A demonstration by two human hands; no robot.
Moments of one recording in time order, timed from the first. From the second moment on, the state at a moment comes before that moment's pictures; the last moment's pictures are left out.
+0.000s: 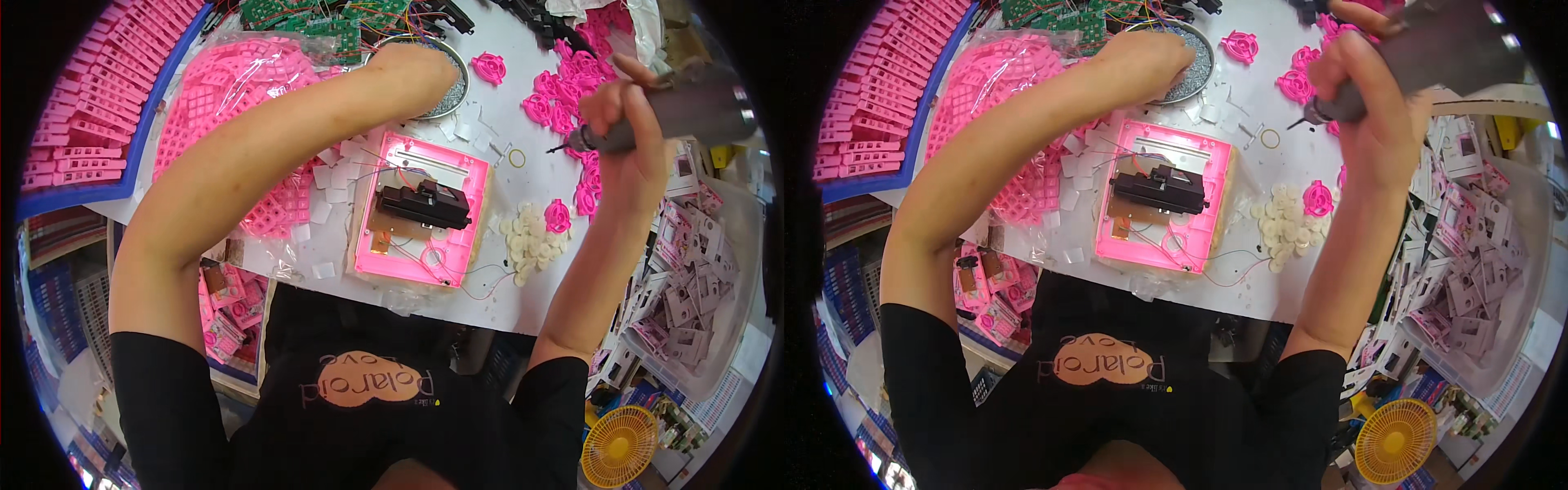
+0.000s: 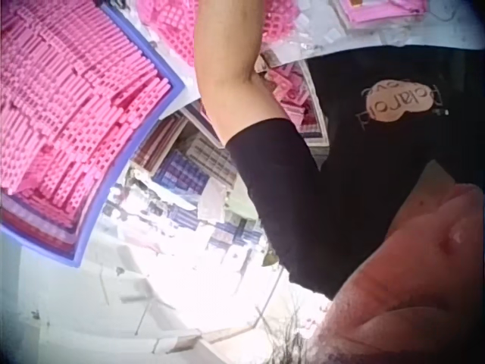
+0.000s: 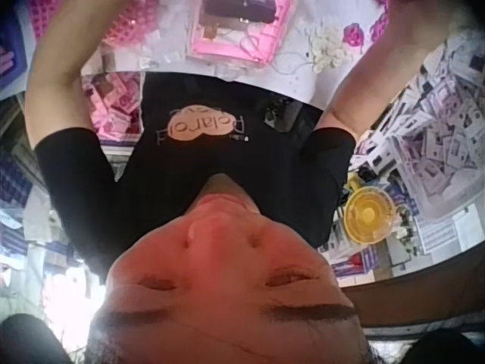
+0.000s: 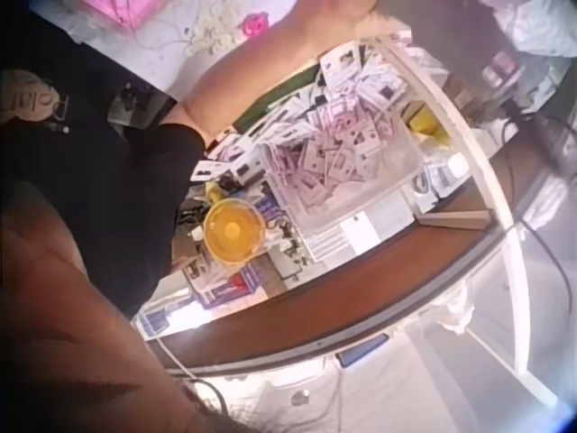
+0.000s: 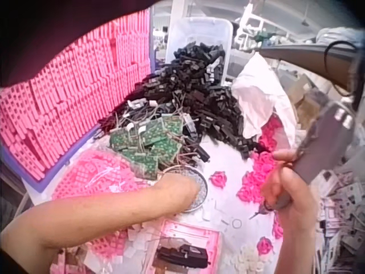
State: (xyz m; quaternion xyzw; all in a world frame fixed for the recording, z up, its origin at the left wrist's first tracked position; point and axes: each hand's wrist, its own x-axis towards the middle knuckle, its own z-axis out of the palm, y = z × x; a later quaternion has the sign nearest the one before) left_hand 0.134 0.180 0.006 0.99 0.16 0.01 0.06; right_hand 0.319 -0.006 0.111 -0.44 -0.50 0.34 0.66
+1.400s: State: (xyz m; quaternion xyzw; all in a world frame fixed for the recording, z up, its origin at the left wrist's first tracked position) left_hand 0.000 0.046 0.020 0.90 0.24 0.27 0.25; right_hand 0.182 -0.033 0.079 -0.24 -0.52 0.36 0.74
